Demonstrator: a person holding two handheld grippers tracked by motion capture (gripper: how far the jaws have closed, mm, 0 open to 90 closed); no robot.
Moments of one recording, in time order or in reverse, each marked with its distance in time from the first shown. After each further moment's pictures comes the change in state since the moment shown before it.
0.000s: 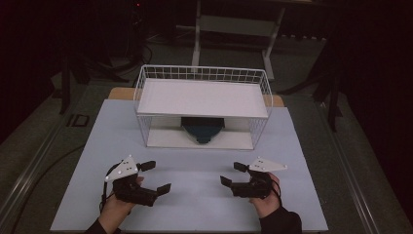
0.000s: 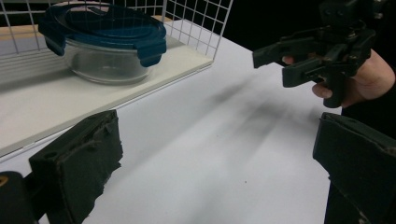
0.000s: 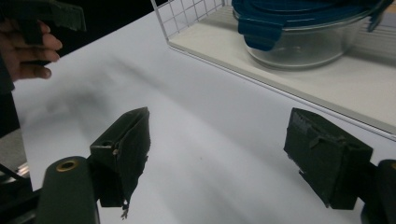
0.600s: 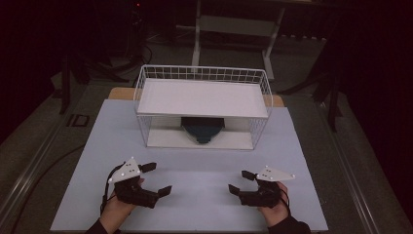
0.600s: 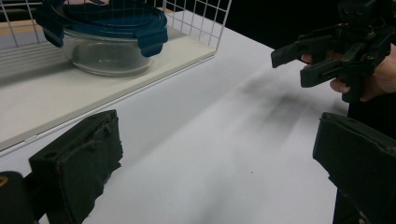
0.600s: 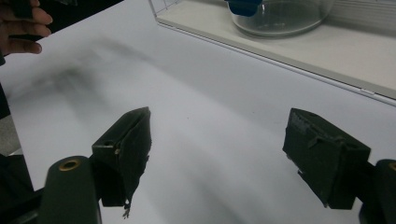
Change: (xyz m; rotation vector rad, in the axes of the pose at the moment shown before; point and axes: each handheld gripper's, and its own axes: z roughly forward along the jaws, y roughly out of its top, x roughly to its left) left arm 0.000 -0.005 0.005 0.029 0.015 0.031; right arm -0.003 -0.024 -0.019 0.036 -0.042 0.000
